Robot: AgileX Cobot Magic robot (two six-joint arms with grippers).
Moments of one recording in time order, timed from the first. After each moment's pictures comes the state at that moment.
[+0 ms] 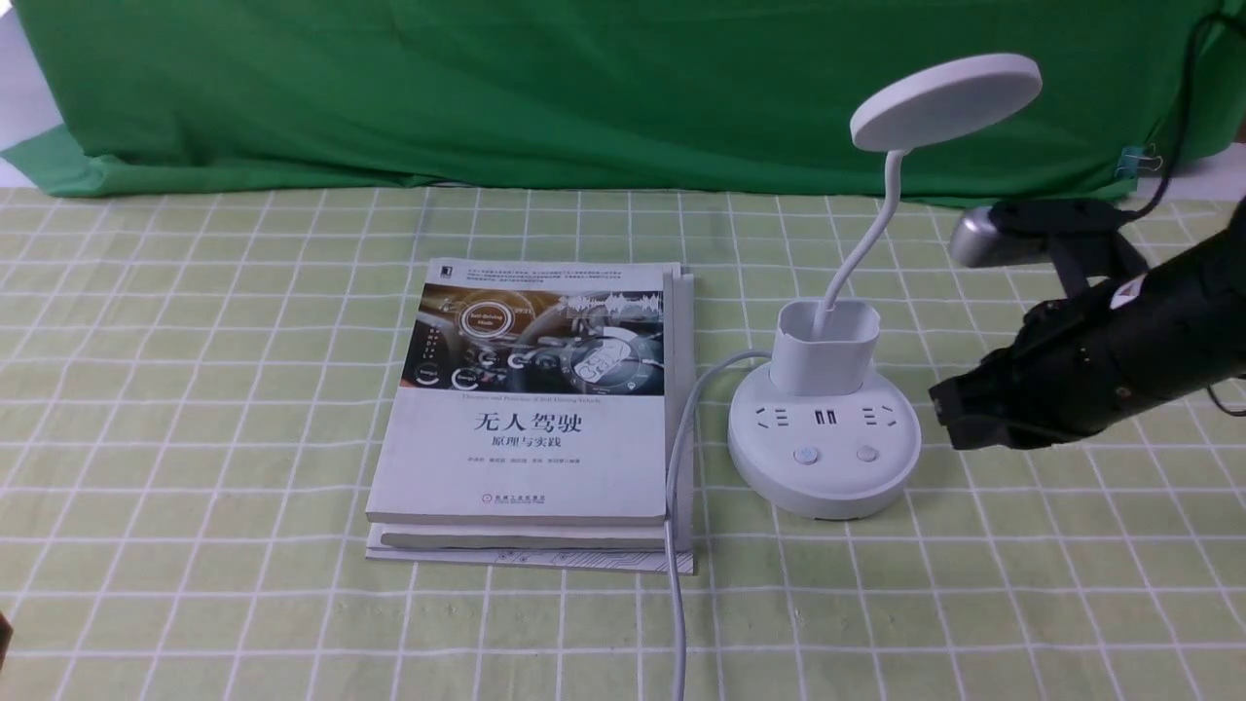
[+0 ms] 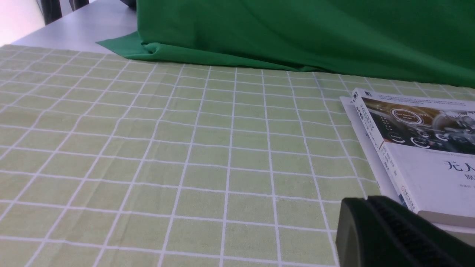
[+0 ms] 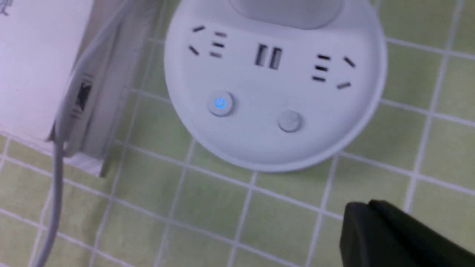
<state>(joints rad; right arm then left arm) 0.25 1.61 -1.06 0.34 0.67 -0.31 0.04 0.00 0.01 0.04 0.24 -0.07</state>
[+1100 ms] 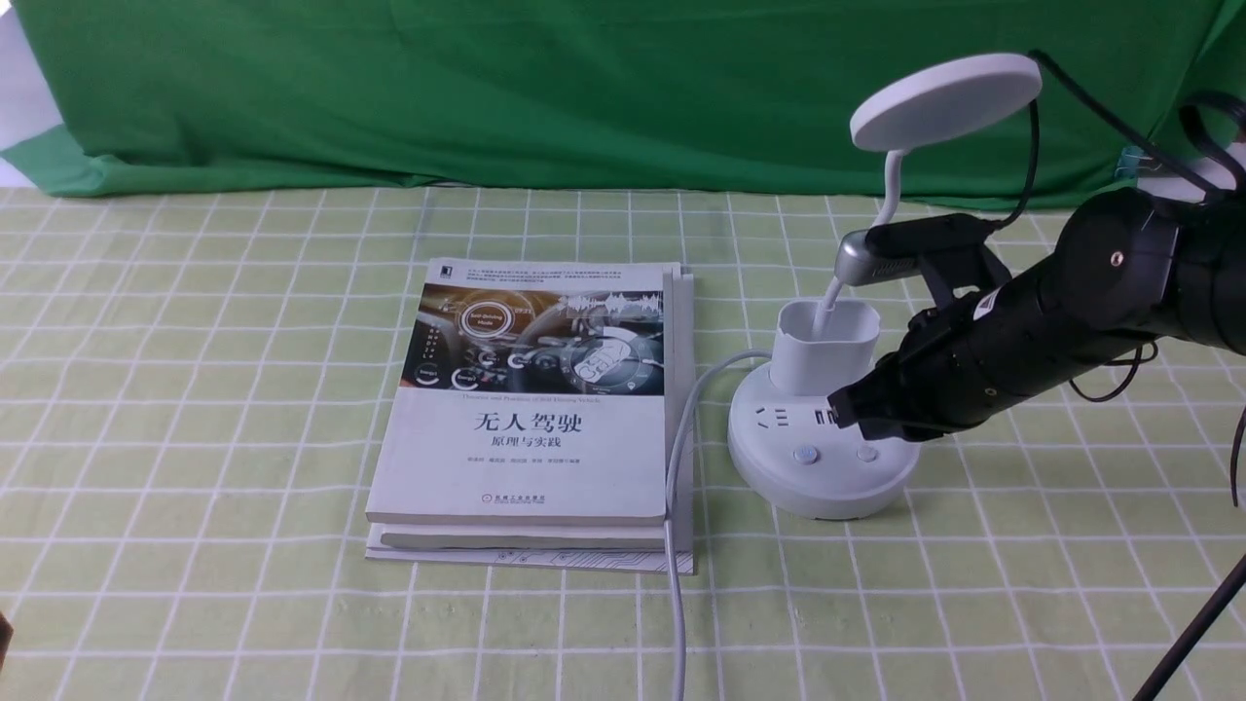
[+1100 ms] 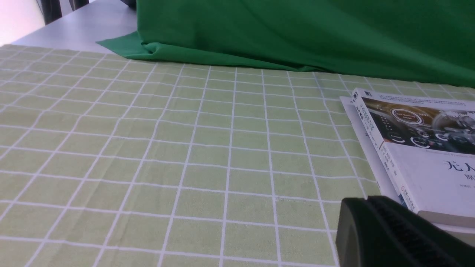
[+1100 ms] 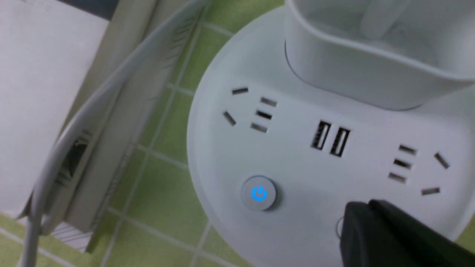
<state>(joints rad) 0.34 1.80 -1.15 0.31 0.54 -0.31 0.04 0.00 0.01 0.04 0.24 -0.07</state>
